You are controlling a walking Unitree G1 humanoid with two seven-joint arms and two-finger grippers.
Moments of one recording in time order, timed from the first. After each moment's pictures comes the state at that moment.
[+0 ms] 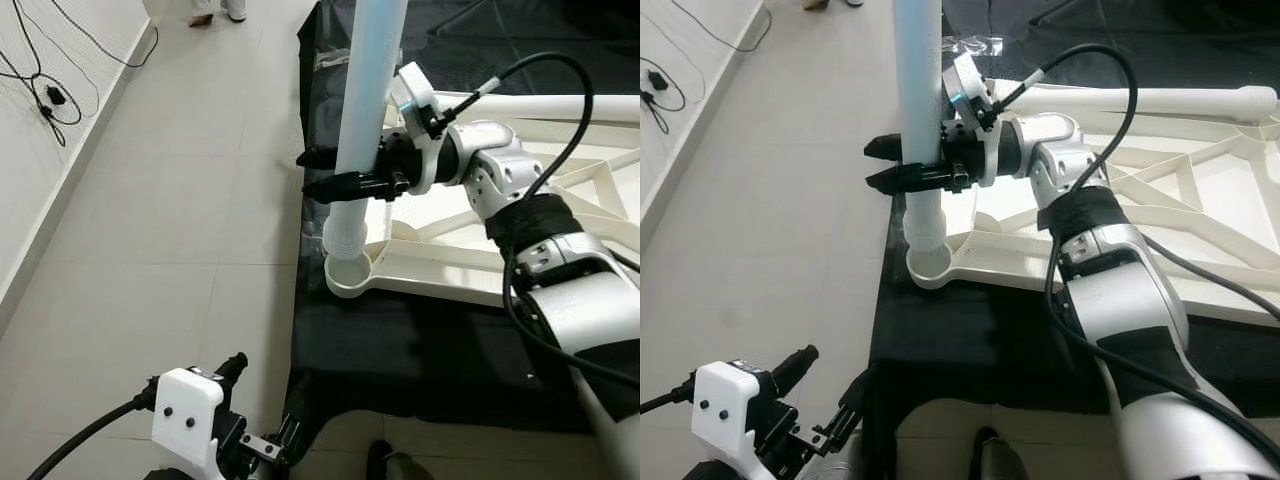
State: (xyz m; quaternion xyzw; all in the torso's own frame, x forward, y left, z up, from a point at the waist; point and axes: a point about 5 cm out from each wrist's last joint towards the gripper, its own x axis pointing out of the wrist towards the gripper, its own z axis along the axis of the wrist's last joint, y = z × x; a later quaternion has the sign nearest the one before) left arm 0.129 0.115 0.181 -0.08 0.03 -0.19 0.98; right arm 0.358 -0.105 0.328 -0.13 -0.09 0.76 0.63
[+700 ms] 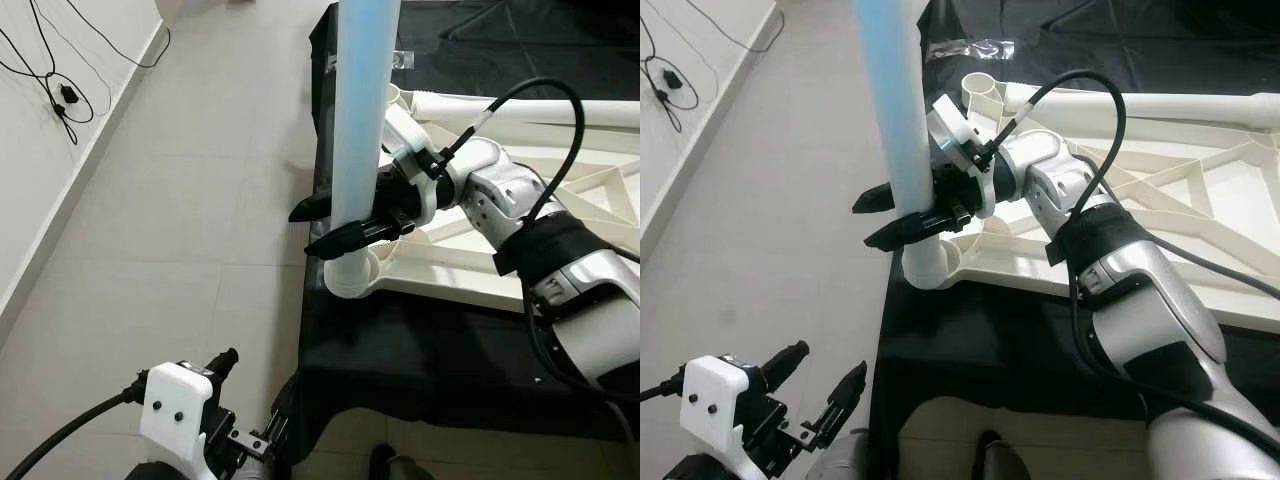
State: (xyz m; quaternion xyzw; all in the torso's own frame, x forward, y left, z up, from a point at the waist) left arm 0.132 0.122 0.183 -0.07 0.03 -0.19 0.98; right arm 0.345 -0.099 0.312 -0.15 -0.05 0.80 0.58
